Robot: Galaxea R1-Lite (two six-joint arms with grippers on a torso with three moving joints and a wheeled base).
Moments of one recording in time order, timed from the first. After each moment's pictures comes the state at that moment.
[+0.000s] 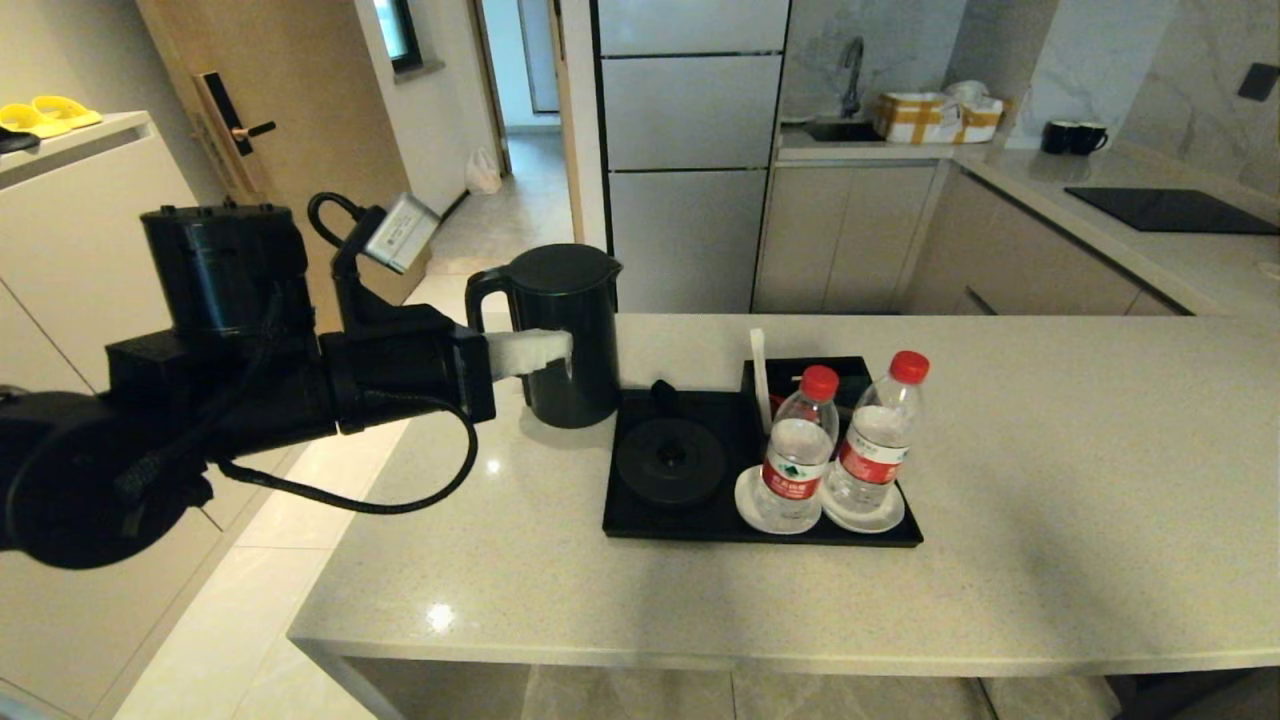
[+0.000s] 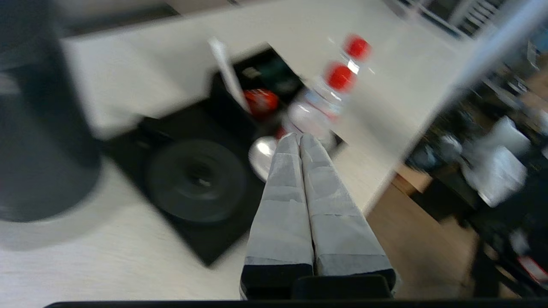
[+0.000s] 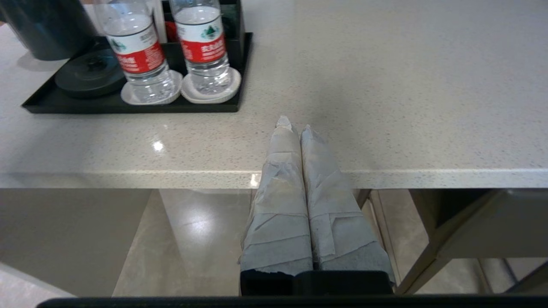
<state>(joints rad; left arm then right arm) -0.37 1.62 -0.94 -0.57 -0.60 -0.12 0.00 0.00 0.00 0.01 0.00 0.00</state>
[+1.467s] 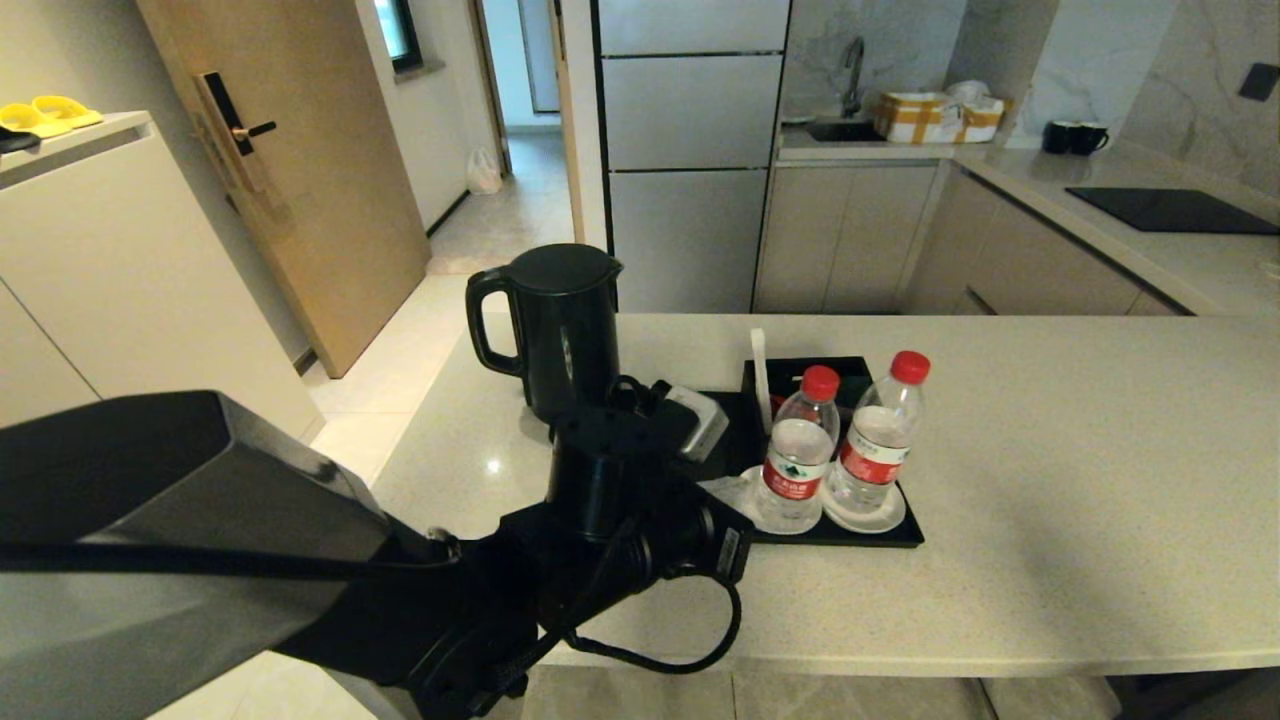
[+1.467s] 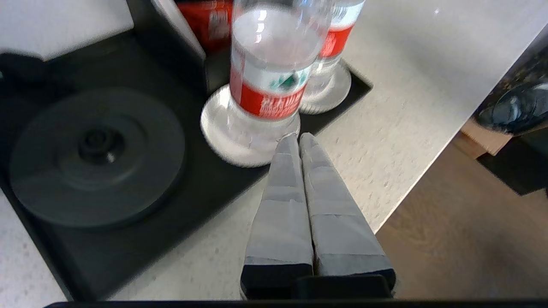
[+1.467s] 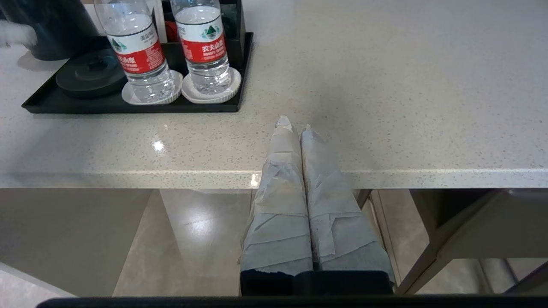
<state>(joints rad) -0.83 2.04 -0.92 -0.89 -0.03 -0.03 0.00 0.00 0.00 0.01 0.00 0.00</state>
